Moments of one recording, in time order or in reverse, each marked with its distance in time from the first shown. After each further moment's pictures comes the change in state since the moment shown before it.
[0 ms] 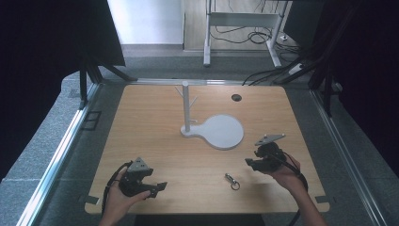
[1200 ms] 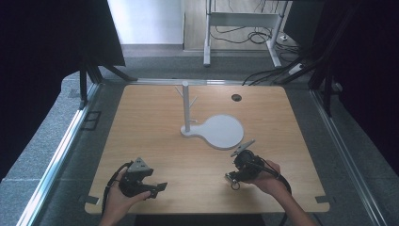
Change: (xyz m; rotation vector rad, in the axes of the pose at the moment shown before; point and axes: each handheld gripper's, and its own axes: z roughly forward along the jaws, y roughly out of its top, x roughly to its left) left arm -0.001 0.000 0.000 0.001 -0.003 0.003; right arm 0.054 0.015 0.030 0.196 0.113 -0.132
